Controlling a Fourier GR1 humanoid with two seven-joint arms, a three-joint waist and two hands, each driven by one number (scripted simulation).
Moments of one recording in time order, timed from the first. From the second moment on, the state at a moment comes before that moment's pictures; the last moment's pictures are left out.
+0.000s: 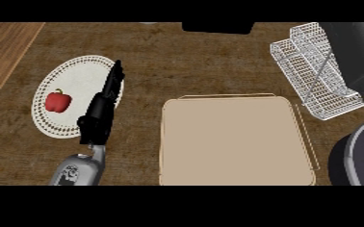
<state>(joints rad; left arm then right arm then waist) -0.18 0.10 -0.19 -1.54 -0.10 0.24 0.05 -1.35 -0.42 -0.08 -0.49 1.28 0.16 1.25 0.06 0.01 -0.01</state>
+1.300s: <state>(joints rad) -0.17 0.10 -0.16 -1.55 -0.09 0.23 0.05 -1.40 -0.50 -0.36 -0.33 1.59 0.03 1.24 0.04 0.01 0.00</state>
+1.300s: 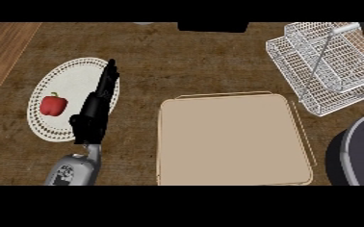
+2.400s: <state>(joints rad) -0.14 0.10 -0.15 -1.54 -0.10 0.25 0.04 -1.20 -0.46 -0.60 -0.80 1.73 -0.30 1.23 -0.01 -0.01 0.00</state>
